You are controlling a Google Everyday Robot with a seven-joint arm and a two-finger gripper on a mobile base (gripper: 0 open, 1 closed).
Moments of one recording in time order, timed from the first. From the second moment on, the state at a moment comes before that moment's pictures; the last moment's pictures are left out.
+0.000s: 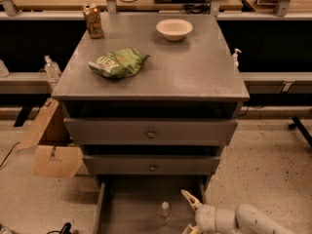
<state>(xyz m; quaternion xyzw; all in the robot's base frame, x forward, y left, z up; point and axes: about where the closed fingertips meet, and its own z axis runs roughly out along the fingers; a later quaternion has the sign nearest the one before) 0.418 -0.094 0.369 -0.50 0.64 0.35 0.47</state>
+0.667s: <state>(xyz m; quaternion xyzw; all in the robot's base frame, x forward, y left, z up) 0.435 -0.083 0.325 -0.49 0.65 0.36 0.46</state>
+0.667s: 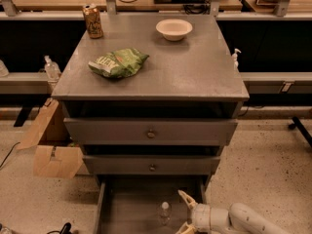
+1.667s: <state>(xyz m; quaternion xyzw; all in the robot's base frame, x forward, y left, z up) 0.476 -0.077 0.282 -0.53 0.59 0.36 0.48</state>
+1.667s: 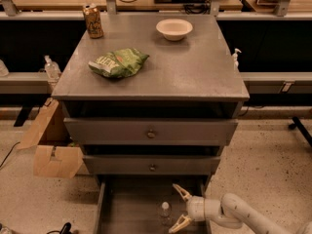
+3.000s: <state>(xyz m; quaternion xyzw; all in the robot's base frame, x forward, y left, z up) 0.506 -0.055 0.225 -0.53 0.57 0.40 0.48</state>
